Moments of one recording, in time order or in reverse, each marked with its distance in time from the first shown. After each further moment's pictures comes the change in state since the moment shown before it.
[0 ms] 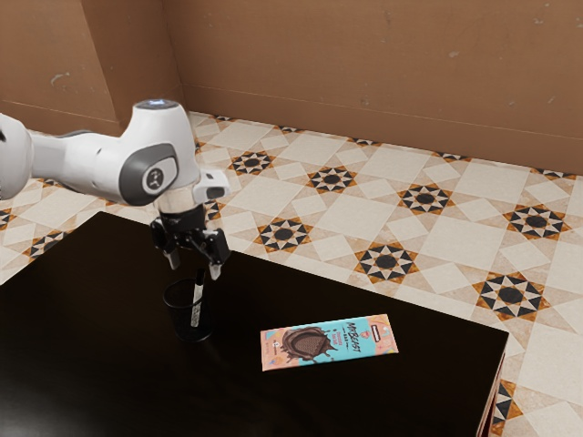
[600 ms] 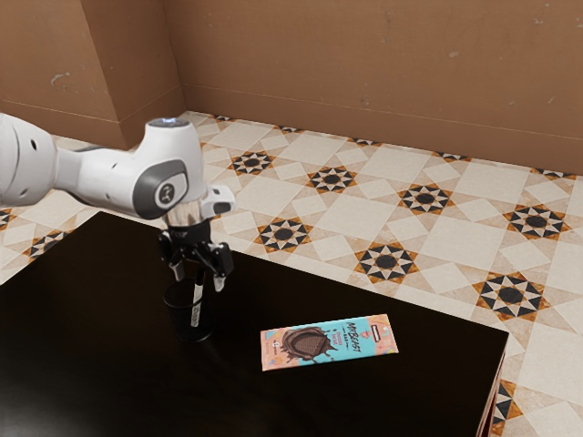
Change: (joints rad) arm 0.005 0.093 0.004 0.023 0.000 0.040 0.008
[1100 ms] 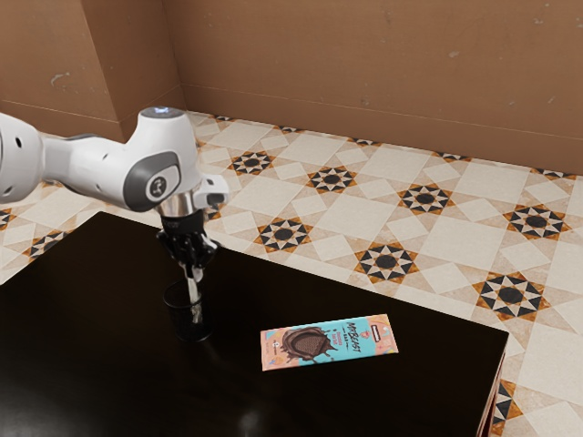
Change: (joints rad) arm 0.012 -0.052 0.001 -0.012 0.064 0.002 -0.003
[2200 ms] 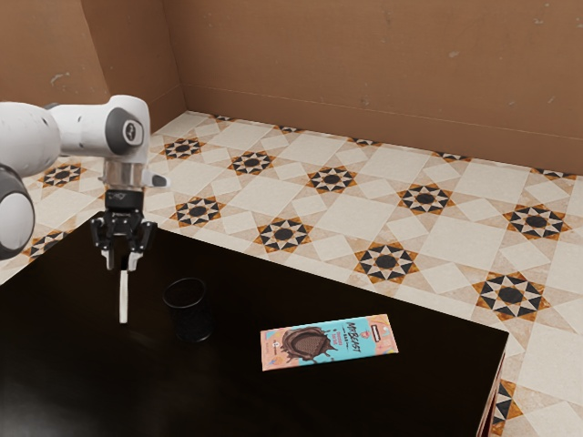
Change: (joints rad) arm 0.325 0.476 -0.005 0.707 -0.058 -0.807 0.084
